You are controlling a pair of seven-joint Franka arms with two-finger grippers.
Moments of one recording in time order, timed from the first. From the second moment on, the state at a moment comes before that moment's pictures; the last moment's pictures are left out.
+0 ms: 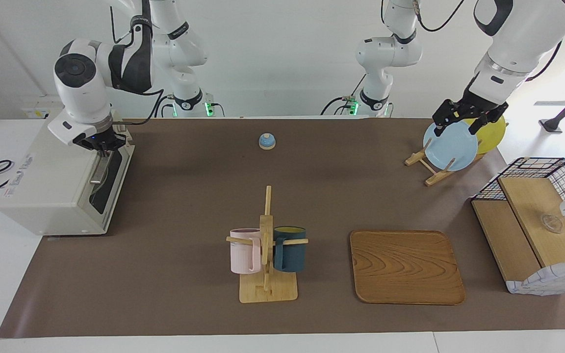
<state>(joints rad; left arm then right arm) -0.06 -0.01 -0.03 -1.57 -0.02 1.54 -0.08 -0.10 -0.10 -0.01 -2.04 -0.34 1.82 -0.14</state>
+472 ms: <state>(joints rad) -0.06 -0.01 -0.03 -1.57 -0.02 1.54 -0.08 -0.09 -0.06 0.01 -1.81 -0.18 1.69 -0.14</state>
